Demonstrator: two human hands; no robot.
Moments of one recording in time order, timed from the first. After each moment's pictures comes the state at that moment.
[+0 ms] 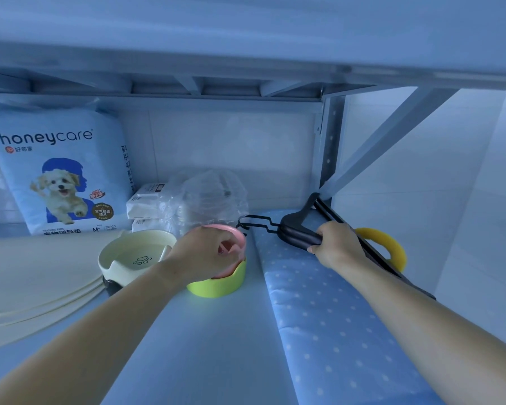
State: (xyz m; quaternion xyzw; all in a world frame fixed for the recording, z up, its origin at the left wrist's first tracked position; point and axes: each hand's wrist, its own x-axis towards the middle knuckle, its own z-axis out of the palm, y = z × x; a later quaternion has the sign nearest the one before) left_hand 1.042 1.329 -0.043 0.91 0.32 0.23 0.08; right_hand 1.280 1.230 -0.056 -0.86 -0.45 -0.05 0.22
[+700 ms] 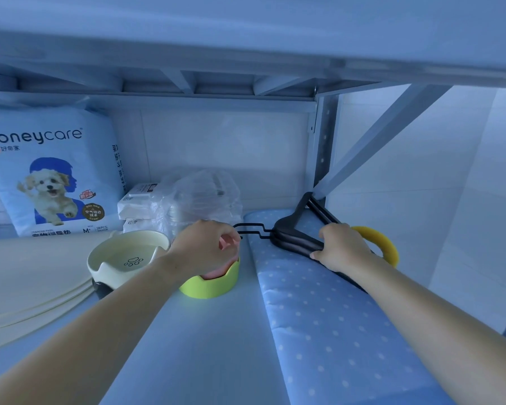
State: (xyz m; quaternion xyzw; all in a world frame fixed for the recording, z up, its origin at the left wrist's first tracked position) left_hand 1.058 1.335 -0.040 0.90 0.35 0.23 0.10; right_hand 1.283 1.209 -0.043 -0.86 -0.49 -0.06 0.11
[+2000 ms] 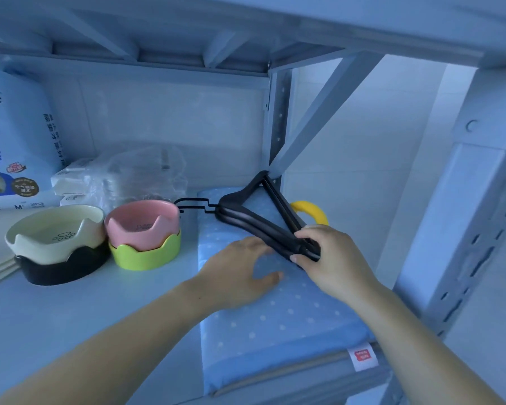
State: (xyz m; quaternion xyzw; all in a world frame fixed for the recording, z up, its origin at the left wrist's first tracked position) left_hand 1.143 1.194 -0.079 0.96 0.22 0.14 0.14; right_hand 1.287 1.080 -0.065 -0.79 -0.53 -0.07 0.31
